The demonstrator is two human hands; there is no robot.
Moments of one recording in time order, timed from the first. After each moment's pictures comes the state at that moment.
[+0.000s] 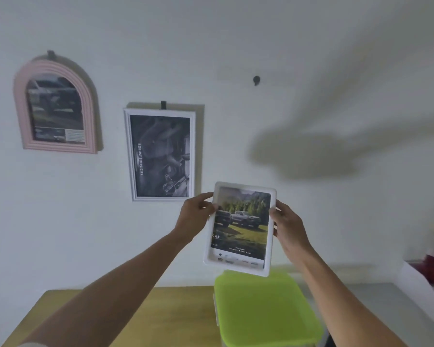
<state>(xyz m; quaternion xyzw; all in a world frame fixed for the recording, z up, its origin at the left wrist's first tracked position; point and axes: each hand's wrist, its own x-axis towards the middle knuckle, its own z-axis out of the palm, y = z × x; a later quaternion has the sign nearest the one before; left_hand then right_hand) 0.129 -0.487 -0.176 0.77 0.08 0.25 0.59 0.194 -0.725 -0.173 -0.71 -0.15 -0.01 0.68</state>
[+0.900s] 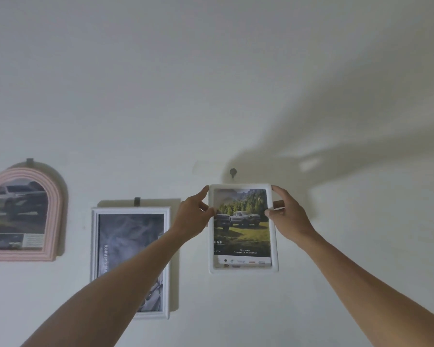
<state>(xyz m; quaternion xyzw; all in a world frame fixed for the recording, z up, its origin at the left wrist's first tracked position) 0.246 -0.484 0.046 0.85 0.00 0.40 0.33 0.335 -0.722 0.051 -0.77 -0.31 -0.21 0.51</state>
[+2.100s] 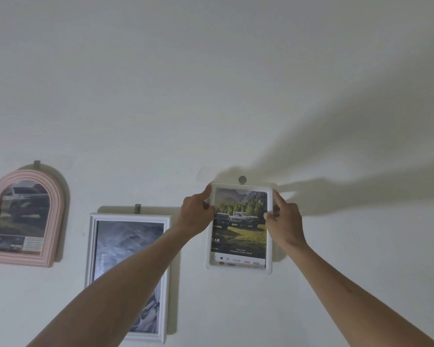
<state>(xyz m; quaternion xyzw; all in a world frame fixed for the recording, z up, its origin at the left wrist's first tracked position) 0.301 -0.464 0.068 0.86 0.04 0.46 0.22 0.424 -0.663 0.050 -0.76 -0.32 -0.30 0.49</state>
